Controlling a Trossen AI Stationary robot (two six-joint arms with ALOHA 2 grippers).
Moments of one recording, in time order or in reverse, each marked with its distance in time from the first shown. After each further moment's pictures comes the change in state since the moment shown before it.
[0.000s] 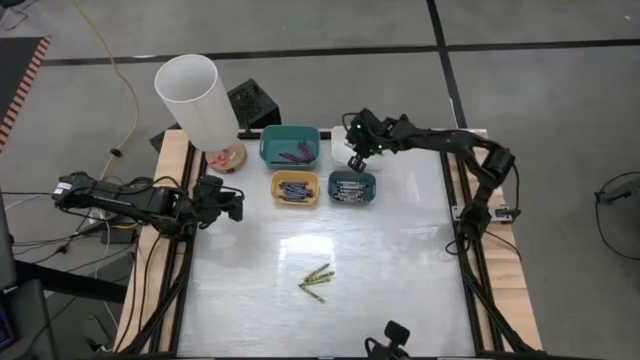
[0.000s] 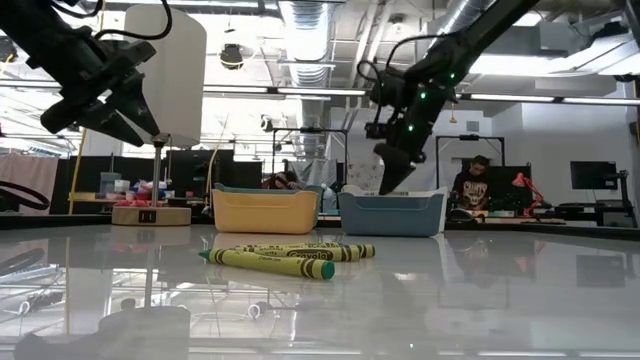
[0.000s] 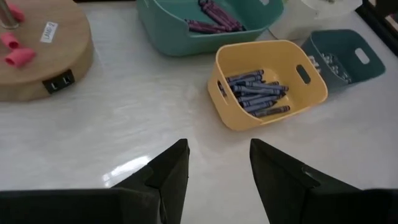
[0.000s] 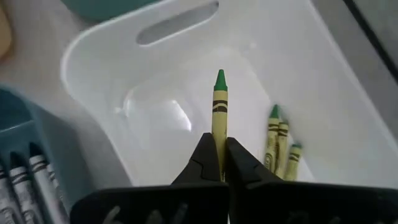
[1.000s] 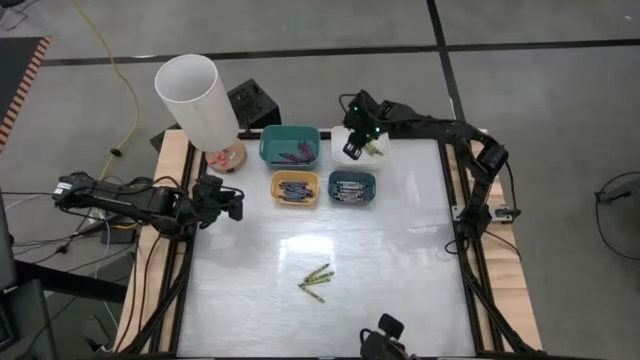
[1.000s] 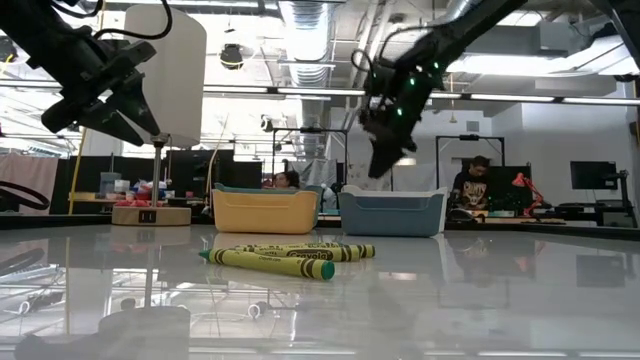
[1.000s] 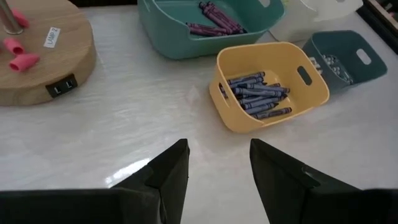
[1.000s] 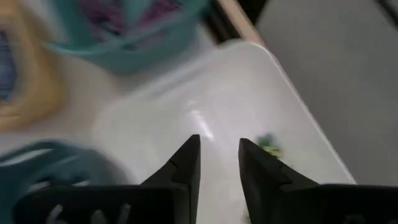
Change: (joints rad) left arm 0.000 0.000 0.000 -0.001 -0.015 0.011; right arm -0.043 0.063 0.230 -0.181 -0.111 0.037
